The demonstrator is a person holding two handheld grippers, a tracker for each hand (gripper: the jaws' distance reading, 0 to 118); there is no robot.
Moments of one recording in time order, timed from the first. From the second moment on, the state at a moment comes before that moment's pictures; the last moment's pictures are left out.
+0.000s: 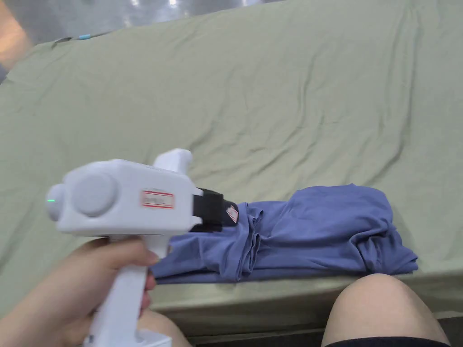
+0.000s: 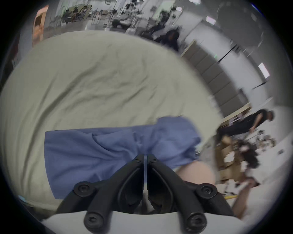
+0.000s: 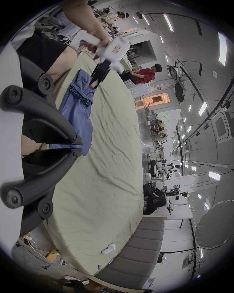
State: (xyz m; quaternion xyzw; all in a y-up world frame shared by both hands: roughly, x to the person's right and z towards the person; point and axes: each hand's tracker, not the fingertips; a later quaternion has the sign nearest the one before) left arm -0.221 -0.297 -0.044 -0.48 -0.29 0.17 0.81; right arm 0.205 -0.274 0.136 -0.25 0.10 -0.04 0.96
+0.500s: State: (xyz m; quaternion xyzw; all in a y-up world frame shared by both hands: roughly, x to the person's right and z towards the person) left arm -0.389 -0.446 -0.069 -0.46 -0.28 0.46 0.70; right arm 0.177 -0.263 0.108 -0.27 0.10 -0.01 0.96
